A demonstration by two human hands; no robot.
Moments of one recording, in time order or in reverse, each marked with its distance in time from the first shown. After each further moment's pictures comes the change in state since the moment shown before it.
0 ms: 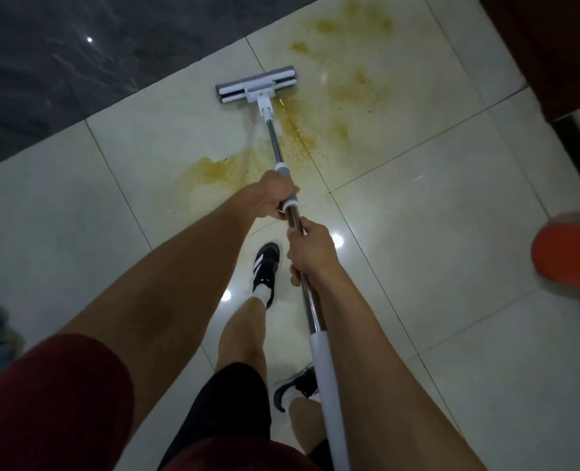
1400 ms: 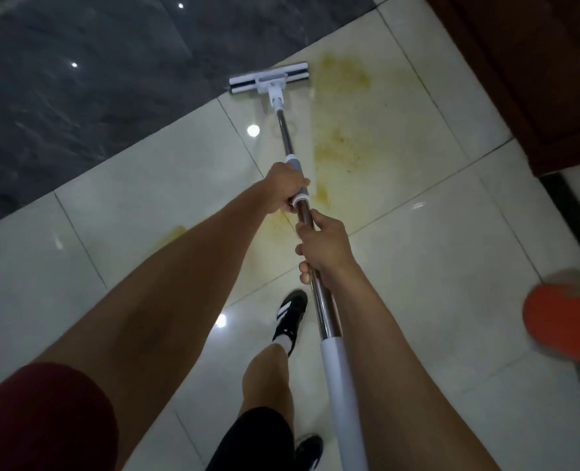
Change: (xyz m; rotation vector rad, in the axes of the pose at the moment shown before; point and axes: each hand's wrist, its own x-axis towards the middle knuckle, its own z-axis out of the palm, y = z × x) left_hand 0.142 0.282 0.031 -0.023 0.077 0.101; right_hand 0.199 -0.195 -0.147 0.288 0.018 0.067
